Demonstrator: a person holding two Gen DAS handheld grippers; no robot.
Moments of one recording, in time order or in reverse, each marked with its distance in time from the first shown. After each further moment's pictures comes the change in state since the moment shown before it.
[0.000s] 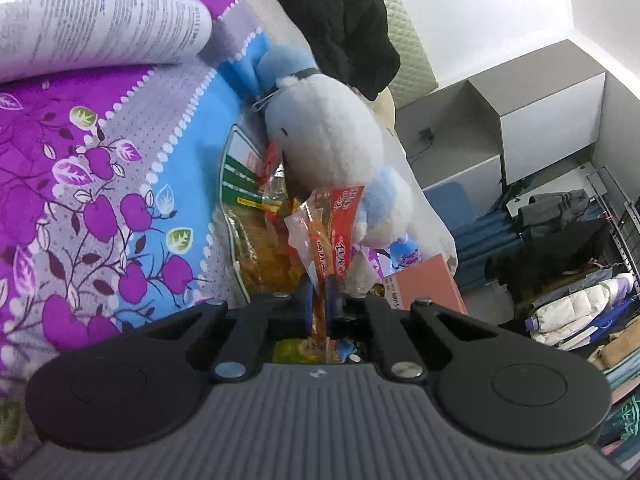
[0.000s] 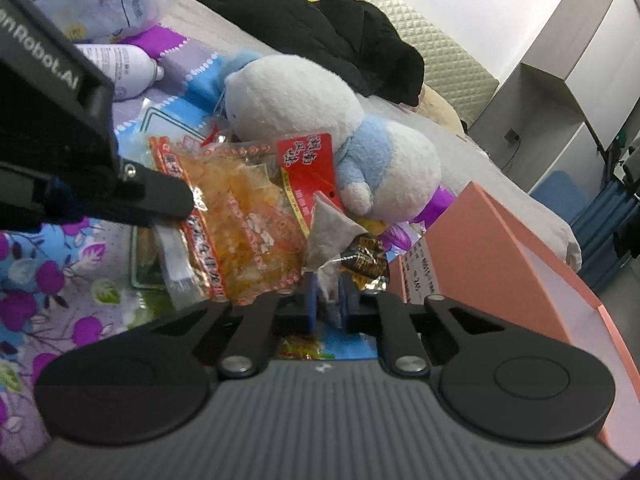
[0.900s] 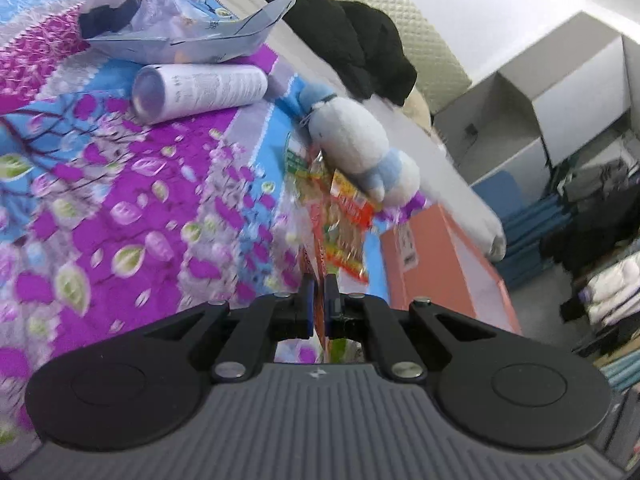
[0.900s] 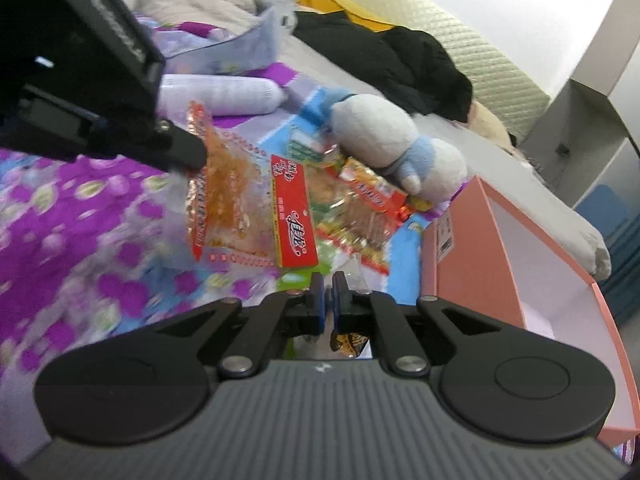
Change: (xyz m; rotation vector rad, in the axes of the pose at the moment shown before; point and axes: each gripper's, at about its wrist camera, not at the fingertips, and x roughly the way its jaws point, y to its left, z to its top) left arm -0.185 -0.056 -0.083 0.121 -0.045 0.242; right arm -0.168 0.006 -0.041 -0.073 -0.008 0.233
